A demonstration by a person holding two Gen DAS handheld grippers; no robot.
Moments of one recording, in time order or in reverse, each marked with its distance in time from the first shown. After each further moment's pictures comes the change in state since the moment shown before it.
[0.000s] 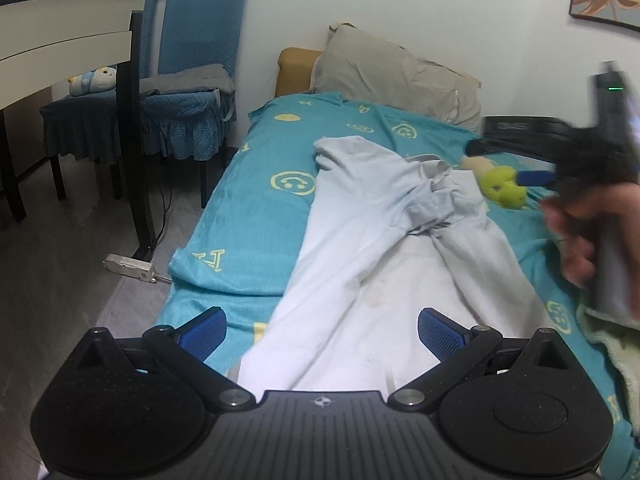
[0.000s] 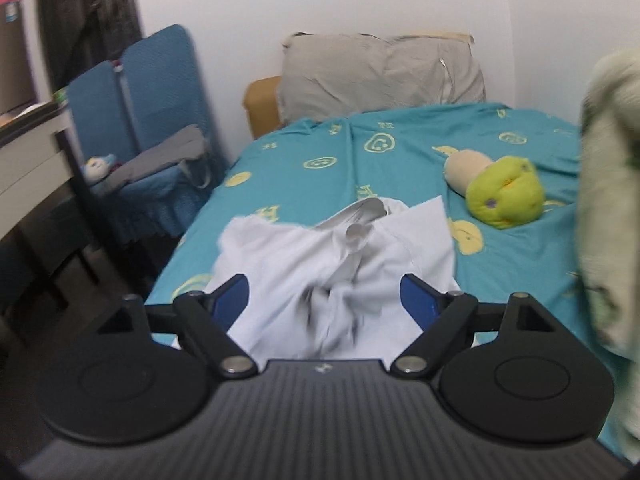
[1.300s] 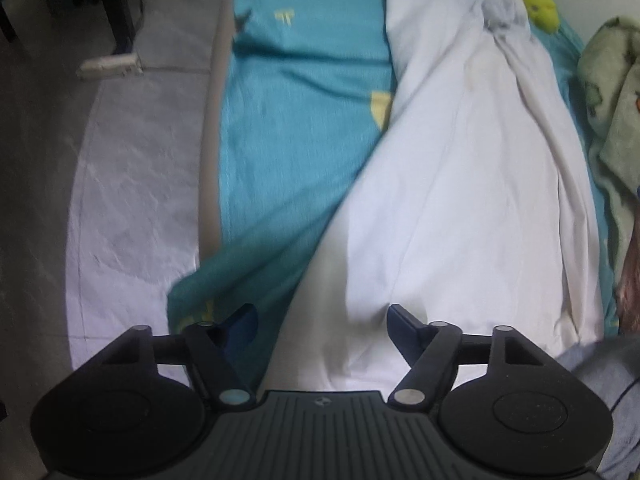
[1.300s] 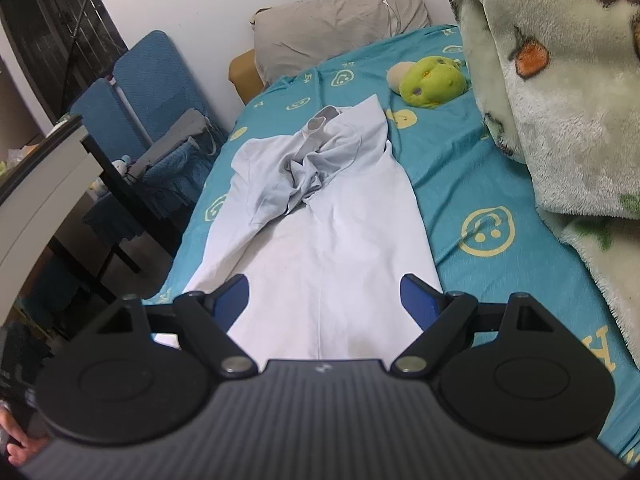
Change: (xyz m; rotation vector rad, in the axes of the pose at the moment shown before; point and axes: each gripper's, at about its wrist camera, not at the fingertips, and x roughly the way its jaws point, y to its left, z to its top) left arm 0.040 0.128 -0.020 -0.010 0.805 -0.156; right arm -0.128 -0.052 -0.096 0.256 0.122 0.049
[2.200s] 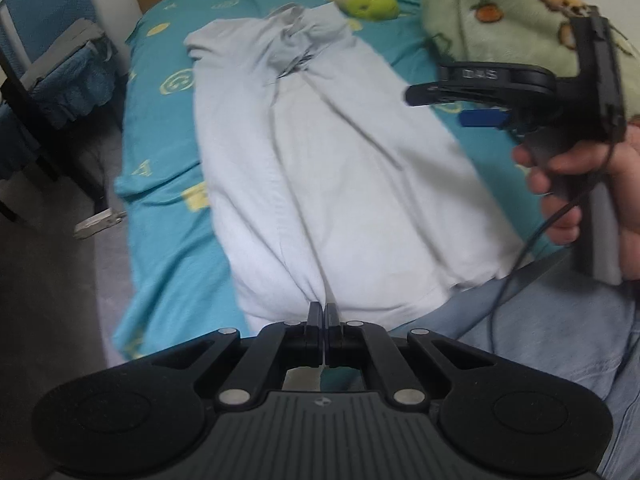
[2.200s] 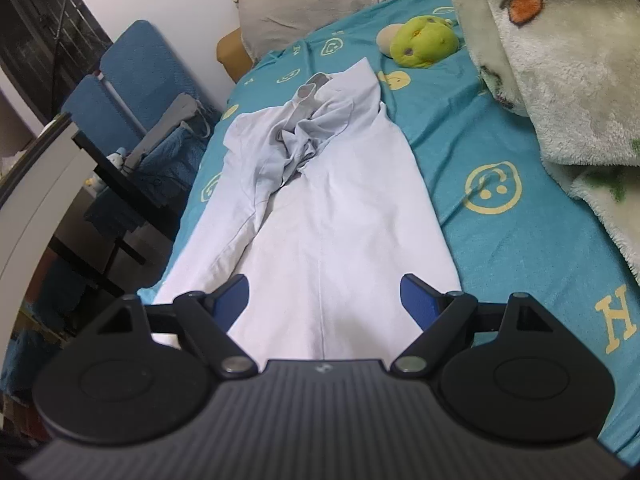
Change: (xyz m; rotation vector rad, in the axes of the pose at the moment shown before) left arm -0.067 -0.223 -0.103 0.403 -0.271 0.176; right arm 0.014 -0.011 -0.008 0.085 0.083 0.017
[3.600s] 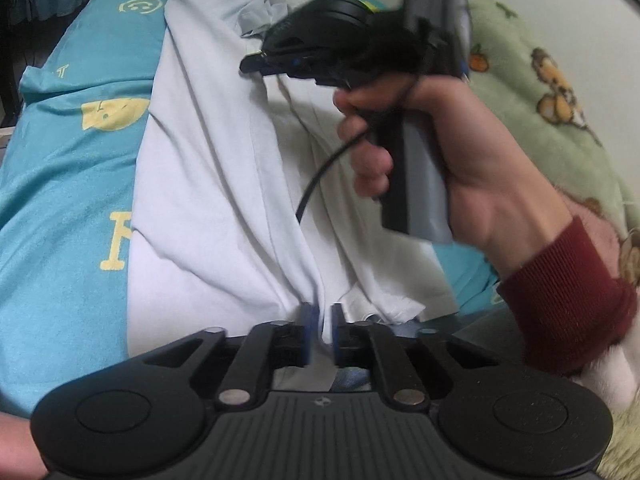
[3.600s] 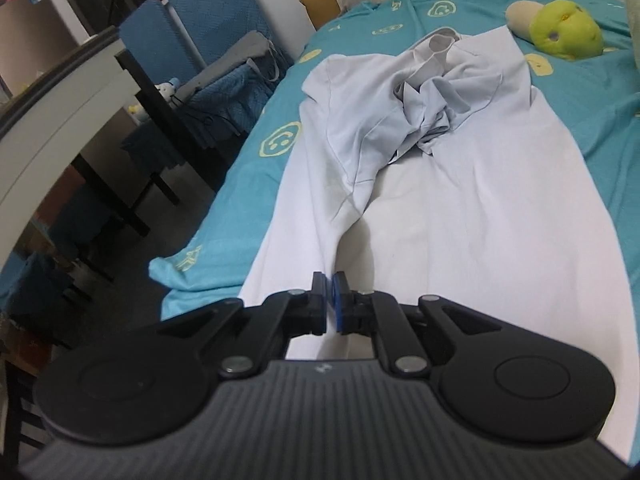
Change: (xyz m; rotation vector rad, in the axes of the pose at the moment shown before) left arm 0.072 0.031 -0.032 -0.290 -0.113 -0.372; right arm 0.110 0.077 0.007 -0.224 0.112 0.131
